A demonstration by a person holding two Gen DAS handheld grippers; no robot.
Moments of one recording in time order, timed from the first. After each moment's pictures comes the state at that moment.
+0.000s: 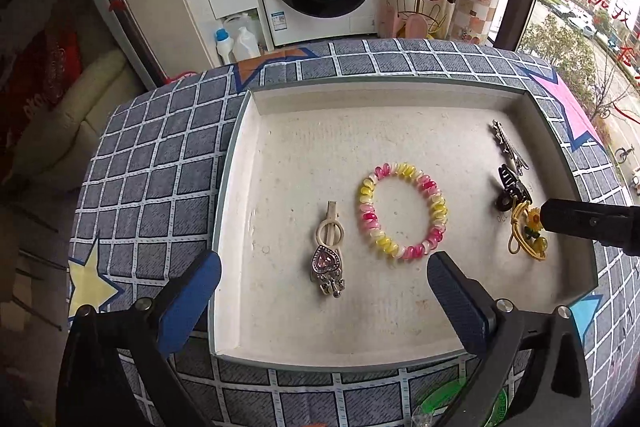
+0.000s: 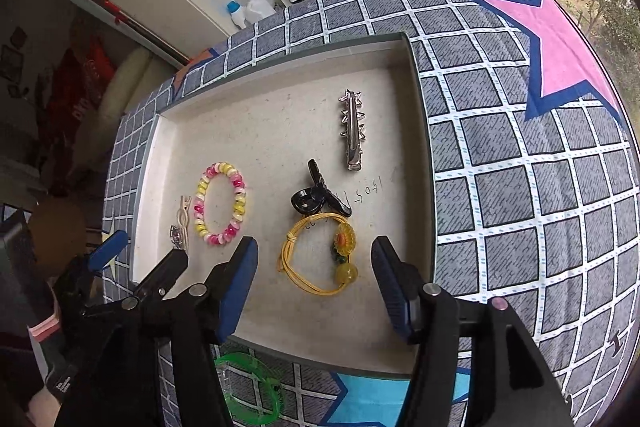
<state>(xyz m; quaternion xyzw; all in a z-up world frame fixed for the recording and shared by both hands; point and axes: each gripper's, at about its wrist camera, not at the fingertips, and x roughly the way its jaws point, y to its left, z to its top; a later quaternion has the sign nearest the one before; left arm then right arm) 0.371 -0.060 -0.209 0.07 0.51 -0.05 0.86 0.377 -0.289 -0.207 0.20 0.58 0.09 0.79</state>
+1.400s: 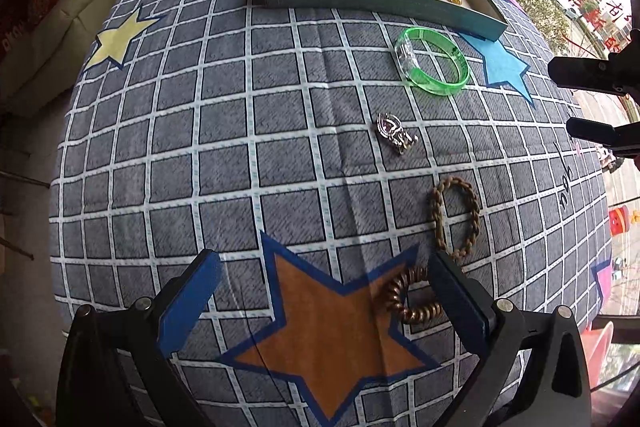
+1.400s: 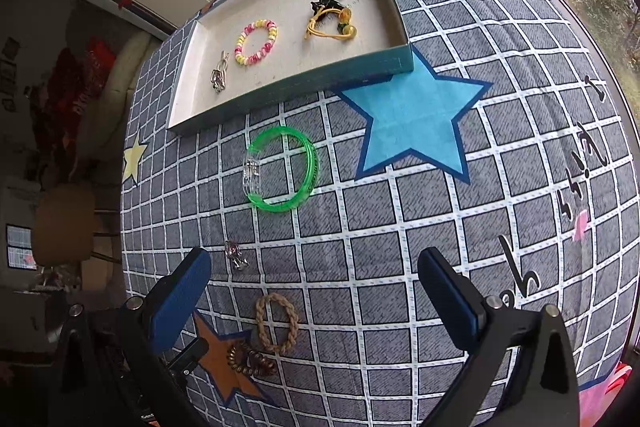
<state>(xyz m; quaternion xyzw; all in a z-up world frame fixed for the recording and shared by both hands) 0.114 0.012 -0.230 0.02 0.62 -0.10 0.78 0.183 -0.246 -0.186 0.22 0.61 0.06 0.76</state>
